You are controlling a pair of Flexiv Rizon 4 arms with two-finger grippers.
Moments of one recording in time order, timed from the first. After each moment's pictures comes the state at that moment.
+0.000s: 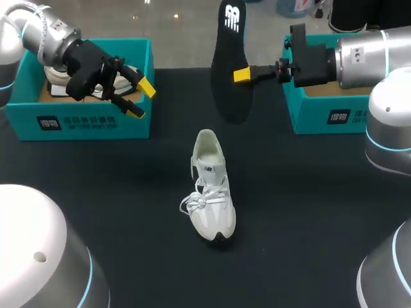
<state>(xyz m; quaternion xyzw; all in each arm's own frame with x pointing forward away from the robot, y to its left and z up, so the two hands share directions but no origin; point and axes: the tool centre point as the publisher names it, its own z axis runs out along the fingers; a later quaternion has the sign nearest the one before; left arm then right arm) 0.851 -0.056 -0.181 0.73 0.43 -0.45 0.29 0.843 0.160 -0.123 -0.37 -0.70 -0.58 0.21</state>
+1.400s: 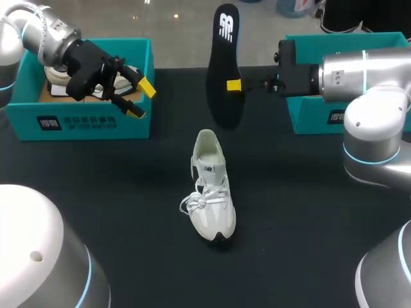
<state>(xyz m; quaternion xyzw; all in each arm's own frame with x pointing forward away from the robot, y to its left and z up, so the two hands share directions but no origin) 0.851 -0.056 -0.181 0.73 0.43 -0.45 0.29 0.881 0.170 -0.174 -0.34 -0.71 -0.60 0.12</state>
